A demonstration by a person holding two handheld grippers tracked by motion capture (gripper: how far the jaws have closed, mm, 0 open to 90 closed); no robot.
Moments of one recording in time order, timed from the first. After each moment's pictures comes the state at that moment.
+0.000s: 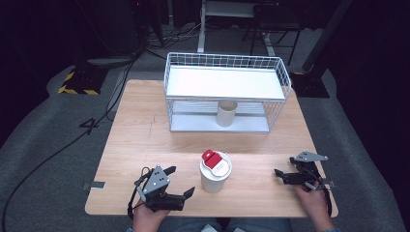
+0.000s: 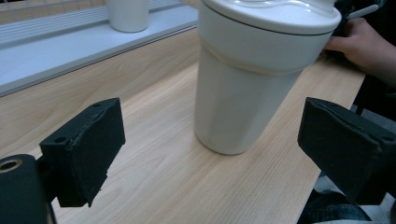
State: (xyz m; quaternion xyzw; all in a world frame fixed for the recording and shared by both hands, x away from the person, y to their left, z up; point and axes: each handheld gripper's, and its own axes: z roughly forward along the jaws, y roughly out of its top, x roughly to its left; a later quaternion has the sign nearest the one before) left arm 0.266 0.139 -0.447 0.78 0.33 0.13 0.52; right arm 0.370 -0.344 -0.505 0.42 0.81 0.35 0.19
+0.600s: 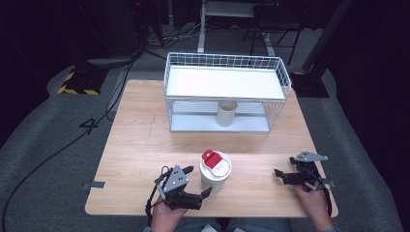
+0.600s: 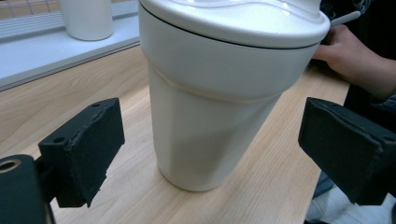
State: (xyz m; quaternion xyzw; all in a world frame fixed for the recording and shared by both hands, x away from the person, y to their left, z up) left arm 0.279 0.096 -0.461 0.78 0.31 0.12 0.54; right arm 0.370 -0.344 -0.505 0.42 0.81 0.35 0.19
